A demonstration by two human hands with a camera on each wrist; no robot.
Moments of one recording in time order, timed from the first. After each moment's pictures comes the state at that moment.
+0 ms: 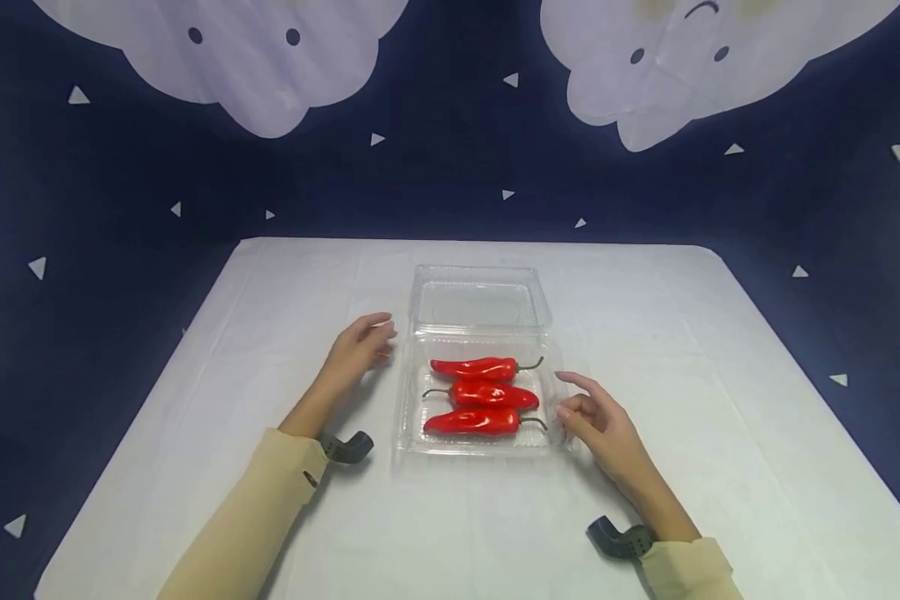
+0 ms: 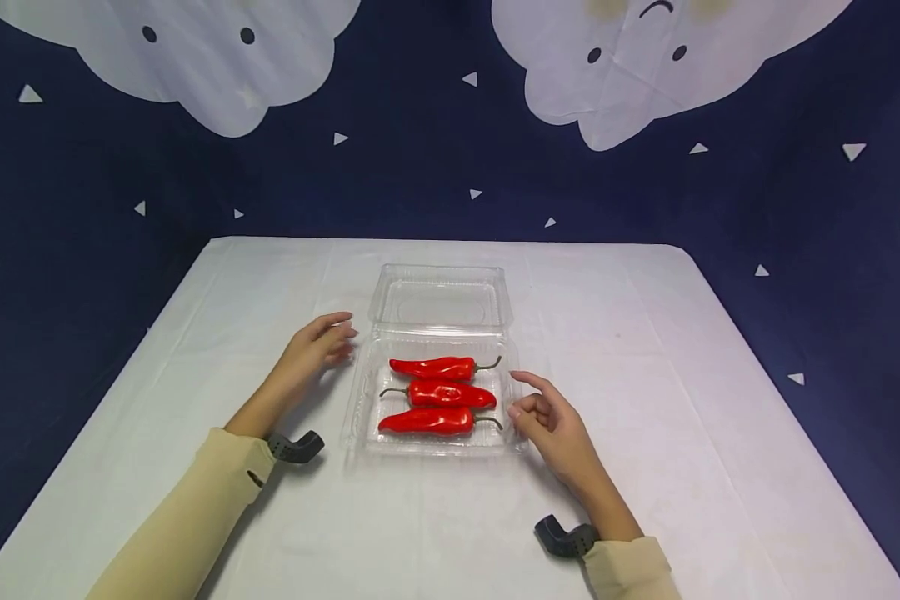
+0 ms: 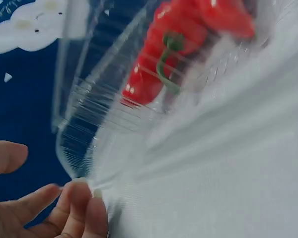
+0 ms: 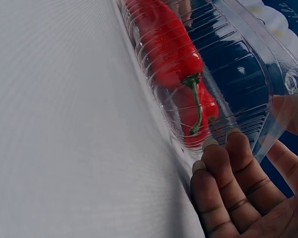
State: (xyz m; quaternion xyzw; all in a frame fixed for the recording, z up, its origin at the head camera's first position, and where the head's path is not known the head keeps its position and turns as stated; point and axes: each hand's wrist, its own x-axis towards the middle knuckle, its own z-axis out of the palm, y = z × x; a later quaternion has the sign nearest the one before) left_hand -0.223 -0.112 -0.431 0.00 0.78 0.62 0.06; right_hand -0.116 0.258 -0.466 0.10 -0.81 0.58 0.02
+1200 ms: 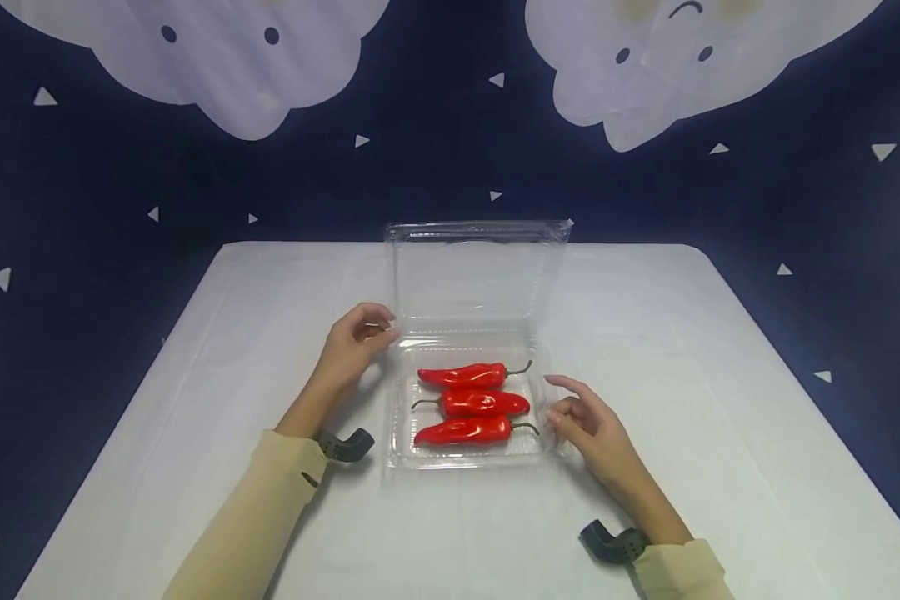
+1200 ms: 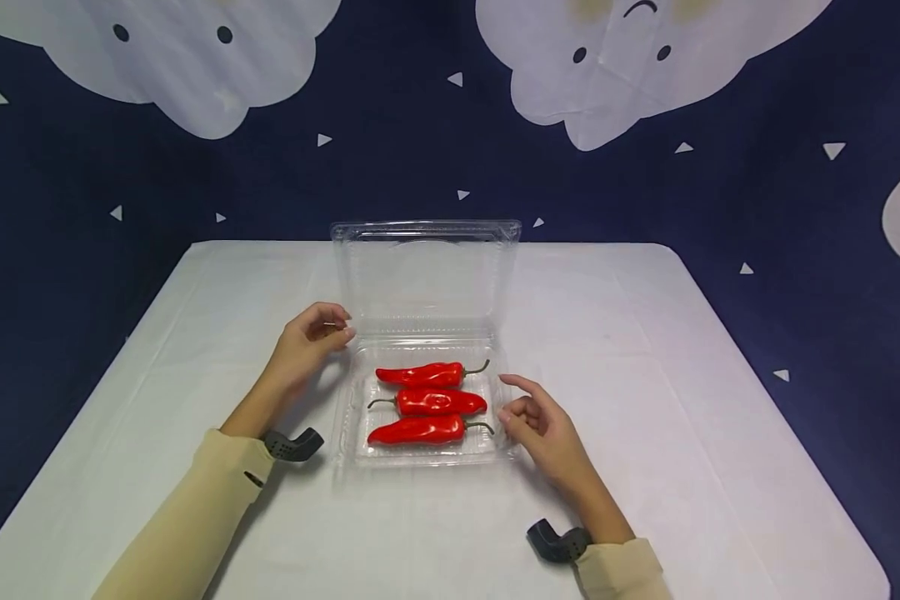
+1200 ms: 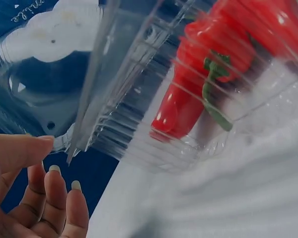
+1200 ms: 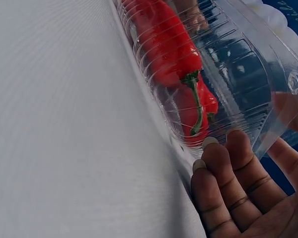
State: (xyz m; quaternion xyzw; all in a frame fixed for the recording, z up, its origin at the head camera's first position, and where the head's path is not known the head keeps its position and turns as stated) left_hand -0.234 -0.101 -0.425 0.07 0.76 0.64 0.00; right_hand -0.116 0.258 -0.466 0.09 -0.81 0.58 0.01
